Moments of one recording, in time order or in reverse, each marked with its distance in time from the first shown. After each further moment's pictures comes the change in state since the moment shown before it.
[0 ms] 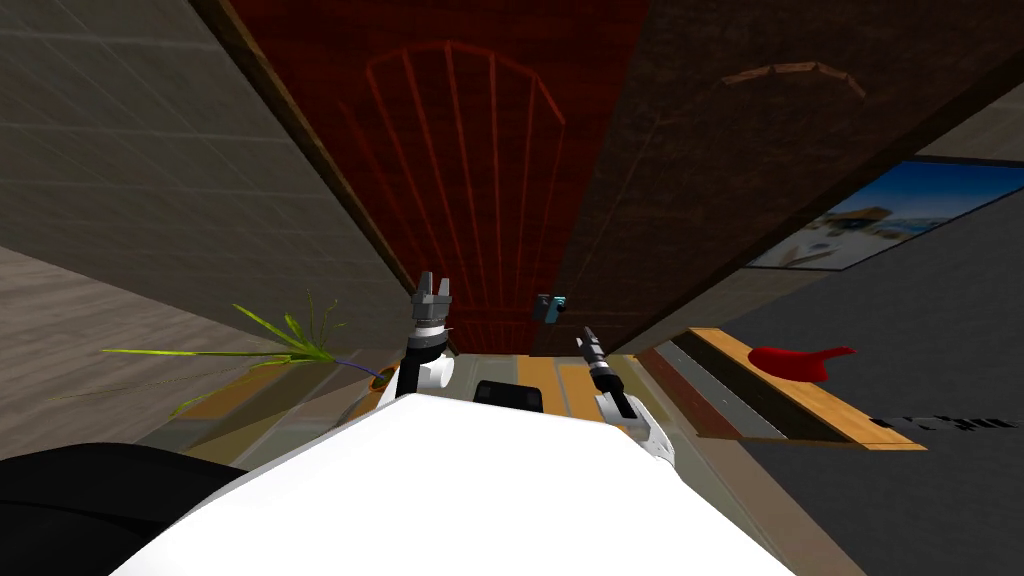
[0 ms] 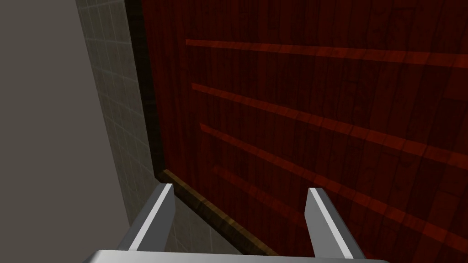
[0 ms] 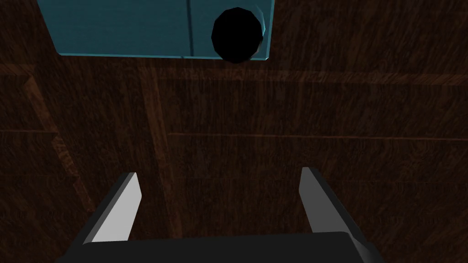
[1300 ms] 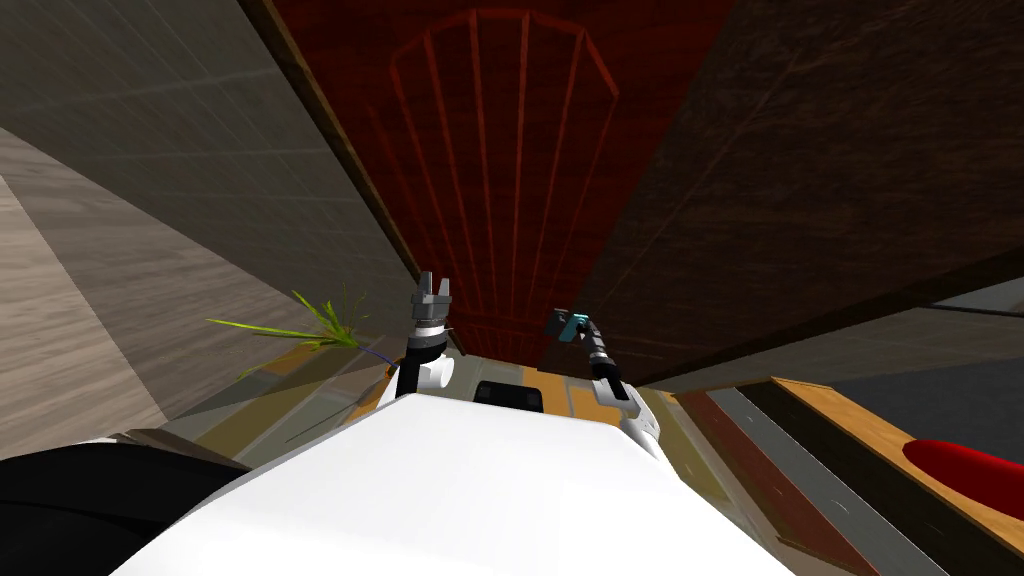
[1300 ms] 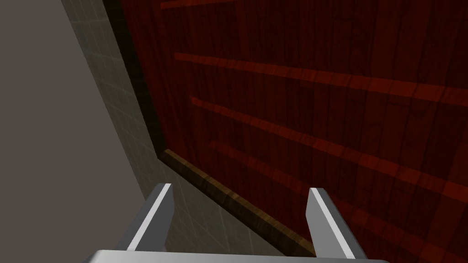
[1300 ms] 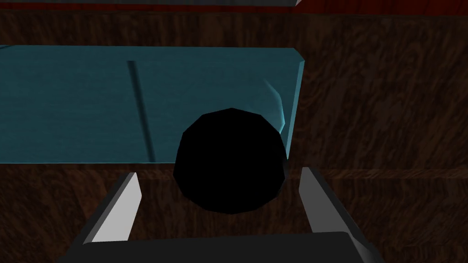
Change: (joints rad) arm -0.128 0.052 -0.086 0.115 -0.020 0.040 0.048
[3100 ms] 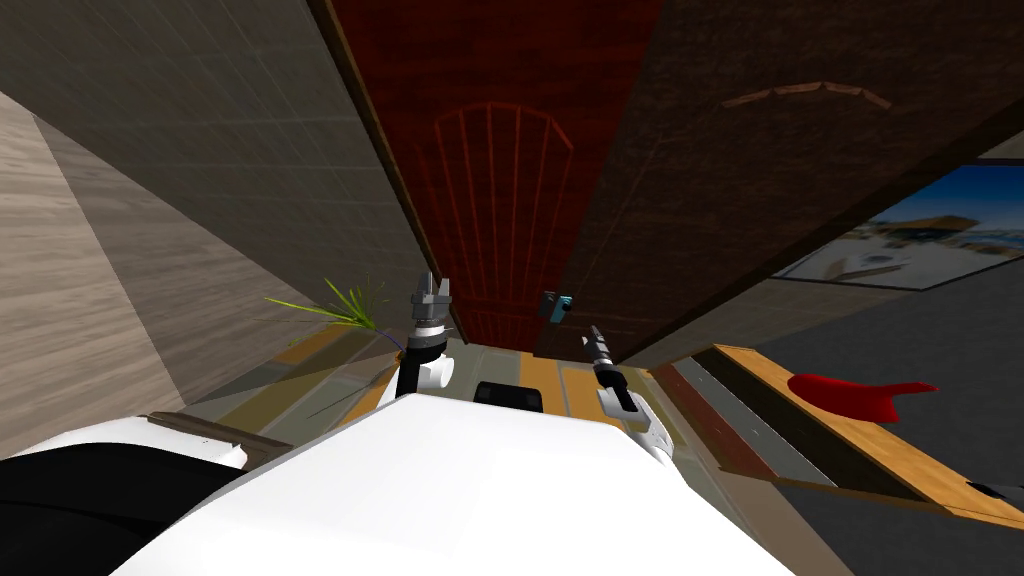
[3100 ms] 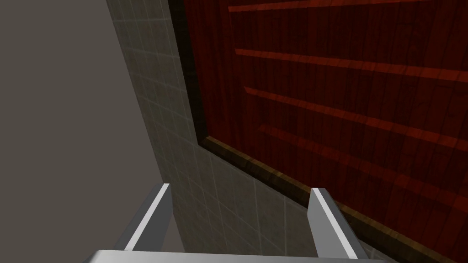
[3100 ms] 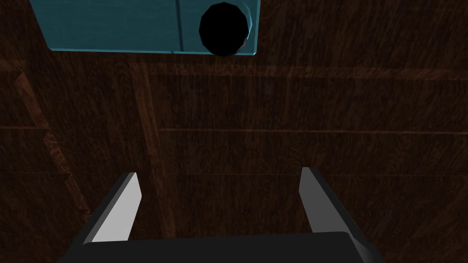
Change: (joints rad) arm 0.073 -0.030 0.013 -0.046 0.004 -0.015 -0.030
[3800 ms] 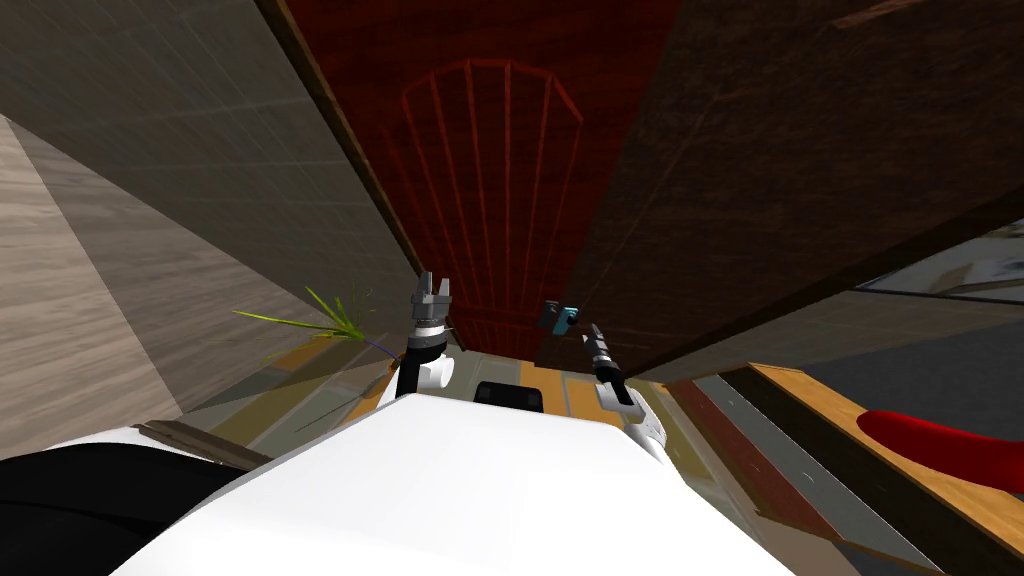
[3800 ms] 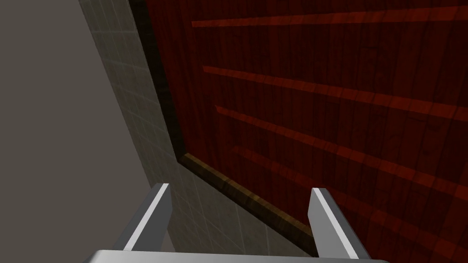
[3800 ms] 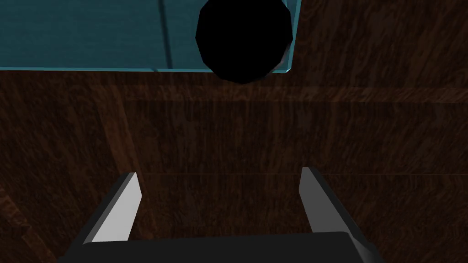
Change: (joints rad) arm -0.054 0.016 -0.022 0.061 -0.004 -0.001 0.024
